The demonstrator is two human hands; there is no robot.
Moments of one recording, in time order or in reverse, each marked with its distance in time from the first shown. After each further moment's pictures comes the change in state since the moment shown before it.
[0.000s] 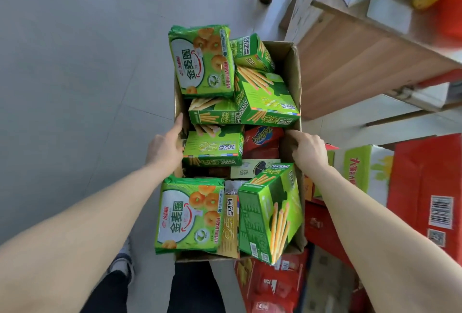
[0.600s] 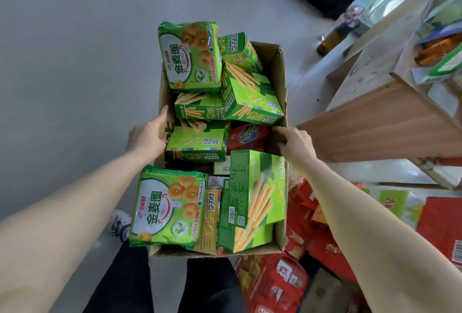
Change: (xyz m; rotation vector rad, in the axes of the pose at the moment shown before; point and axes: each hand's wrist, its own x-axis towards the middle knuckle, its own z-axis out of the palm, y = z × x) left_hand -0.104 -0.228 -0.146 -0.122 0.158 -0.244; right_hand -0.102 -0.259 -0.018 -0.086 -0.040 -0.354
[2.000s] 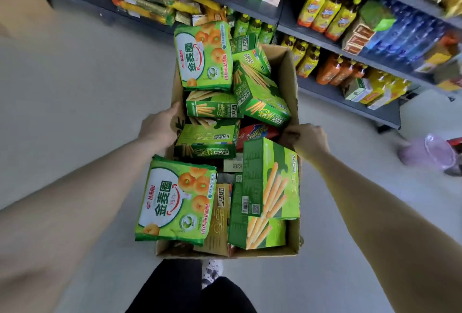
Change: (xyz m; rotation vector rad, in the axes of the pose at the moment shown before) left_hand -0.056 -0.745 -0.444 -0.620 0.595 -0.952; right_hand 0.046 -1.096 0.151 -0.452 -0.065 -1.219
